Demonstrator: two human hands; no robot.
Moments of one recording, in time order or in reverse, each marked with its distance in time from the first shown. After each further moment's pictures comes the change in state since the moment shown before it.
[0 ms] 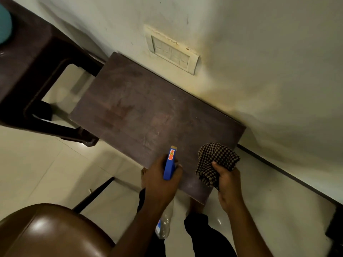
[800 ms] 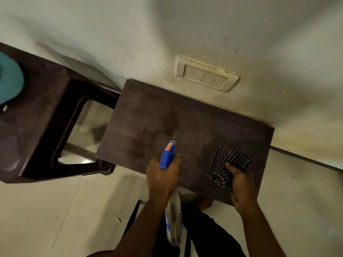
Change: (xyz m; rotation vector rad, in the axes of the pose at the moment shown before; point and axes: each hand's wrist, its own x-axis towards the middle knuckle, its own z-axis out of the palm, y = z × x) left_hand 0.113 0.003 -0.130 -0.145 -0.034 -0.300; right_hand -0.018 0.003 0.127 0.193 0.221 0.050
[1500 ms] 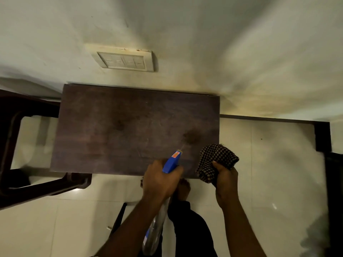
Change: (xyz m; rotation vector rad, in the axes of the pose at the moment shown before) left_hand -0.080 -0.027 0.083 0.489 -0.379 0.115; right_hand -0.011 0.036 -0.107 0.281 0.229 0.077
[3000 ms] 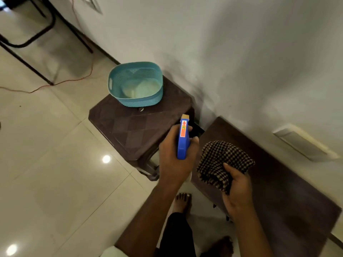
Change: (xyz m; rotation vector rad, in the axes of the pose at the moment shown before) left_hand -0.057 -0.074 -0.361 -0.449 0.900 0.639; right_hand -0.262 0.071 0.298 -0.139 -0.705 -0.015
